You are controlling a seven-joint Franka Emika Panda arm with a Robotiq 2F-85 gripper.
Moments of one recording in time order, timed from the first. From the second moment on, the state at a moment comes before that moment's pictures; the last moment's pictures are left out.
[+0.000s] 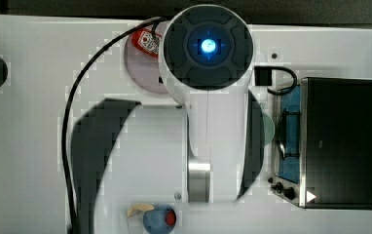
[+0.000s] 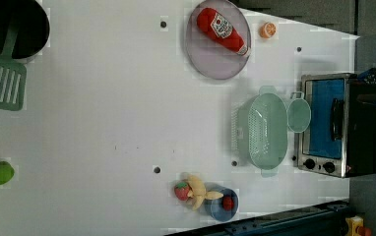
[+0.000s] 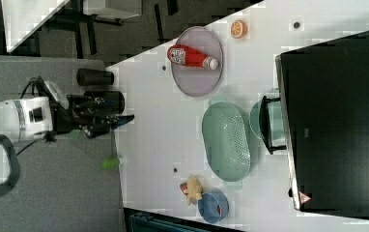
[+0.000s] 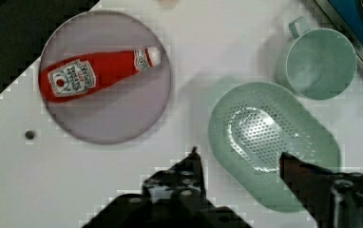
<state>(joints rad) 0.01 -0.03 -0.01 -1.81 -0.03 0.22 -0.03</state>
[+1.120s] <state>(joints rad) -0.03 -0.21 -0.03 -2.31 -0.06 0.54 0.24</state>
